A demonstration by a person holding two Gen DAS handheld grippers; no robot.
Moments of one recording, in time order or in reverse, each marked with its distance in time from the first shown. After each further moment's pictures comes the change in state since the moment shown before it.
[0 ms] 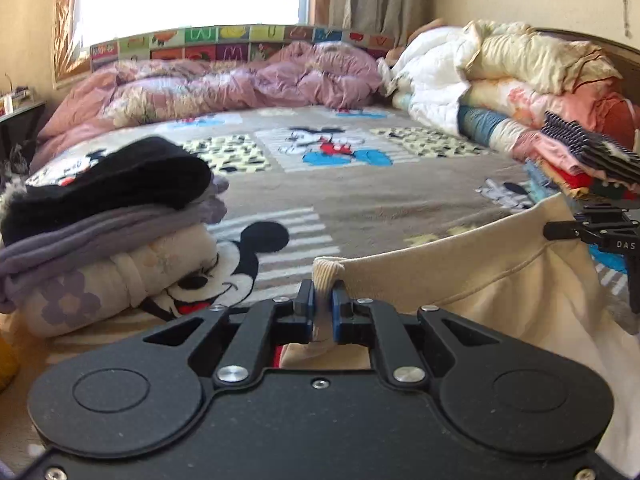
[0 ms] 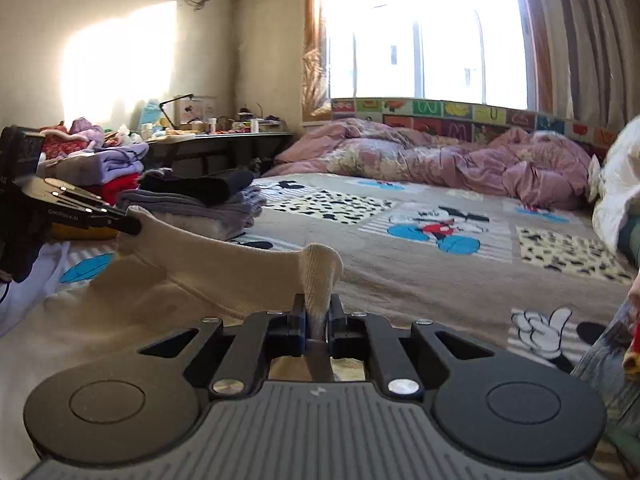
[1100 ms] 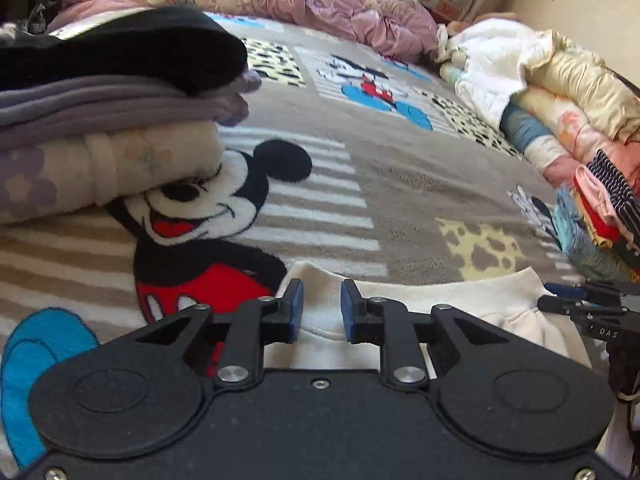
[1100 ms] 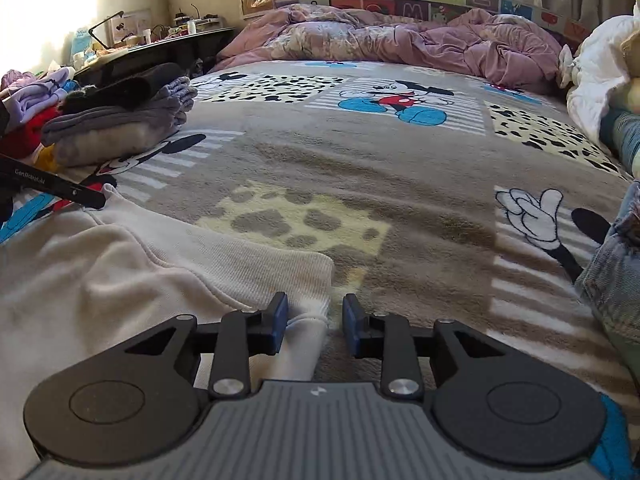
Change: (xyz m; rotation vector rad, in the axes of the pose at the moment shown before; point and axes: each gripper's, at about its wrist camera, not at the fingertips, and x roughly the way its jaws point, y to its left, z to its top) left arm 0.028 0.028 -0.001 -0.325 0.157 -0.068; right arm 0.049 -0.014 -0.017 0.076 0.317 -0.121
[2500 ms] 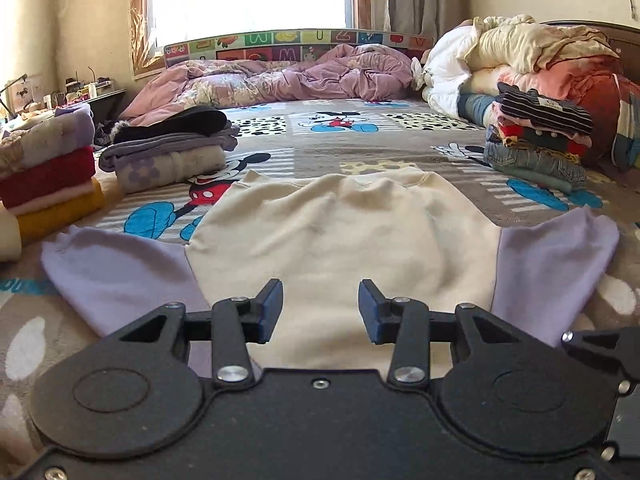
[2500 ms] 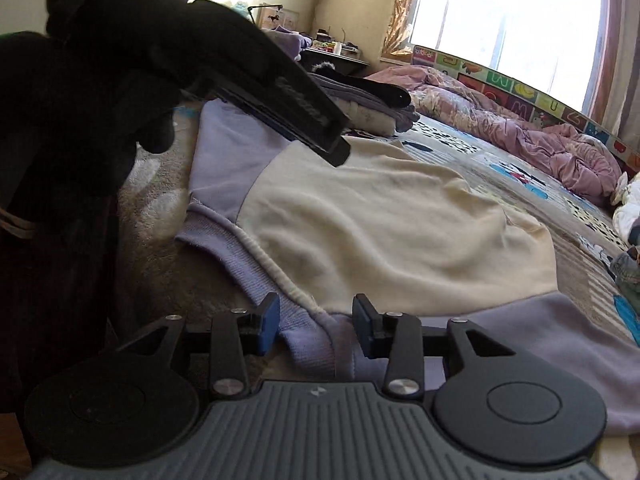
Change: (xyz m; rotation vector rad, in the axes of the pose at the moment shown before) left arm -0.190 -0.180 -0.233 0.249 -0.220 0.255; right arm -0.199 0.262 -0.187 -0.335 -0.129 0.081
